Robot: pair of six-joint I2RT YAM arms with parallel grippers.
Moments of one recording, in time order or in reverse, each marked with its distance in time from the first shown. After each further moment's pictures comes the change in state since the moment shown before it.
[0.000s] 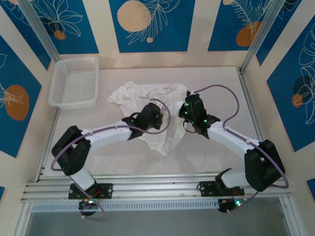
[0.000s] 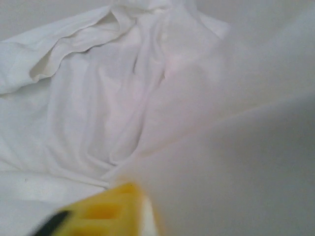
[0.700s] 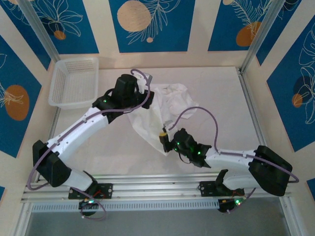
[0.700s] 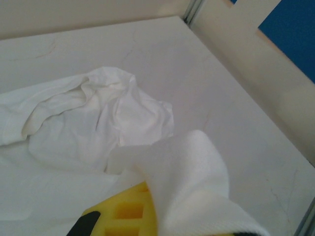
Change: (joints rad) left arm 0.176 -0.169 0.337 -0.371 0.402 -0.040; right arm 0.467 -0.131 -0.415 0.386 0.183 -0.623
